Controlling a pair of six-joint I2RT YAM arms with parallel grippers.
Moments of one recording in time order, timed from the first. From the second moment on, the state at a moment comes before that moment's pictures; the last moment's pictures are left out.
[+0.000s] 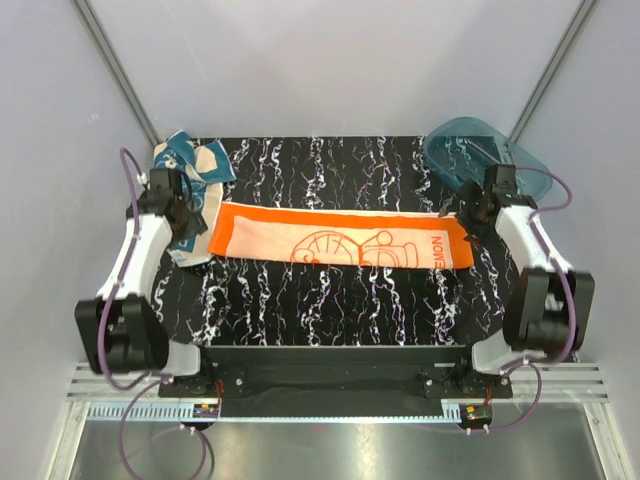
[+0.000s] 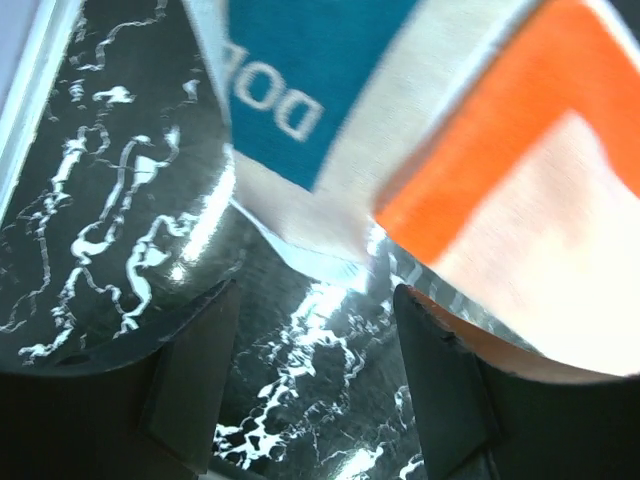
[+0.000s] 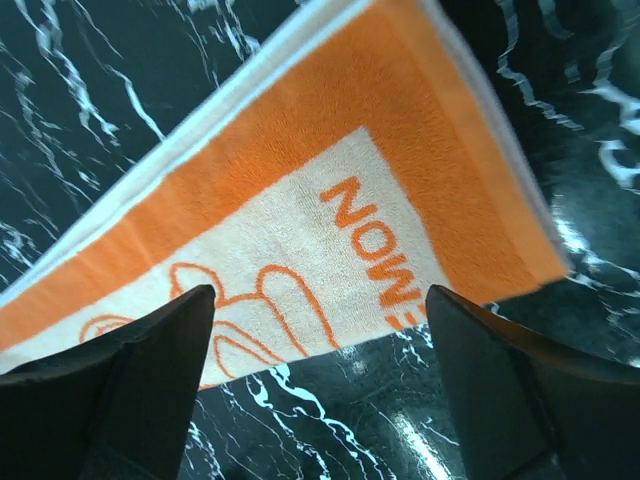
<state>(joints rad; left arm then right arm) 0.11 1.44 1.19 -0.81 -0.22 -0.39 -0.10 1.58 1.13 -0.57 -0.09 0.63</state>
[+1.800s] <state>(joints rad) -0.06 1.31 1.04 -0.76 -0.10 -0.37 -0.37 1.62 0.86 -0.40 -0.20 0.69</state>
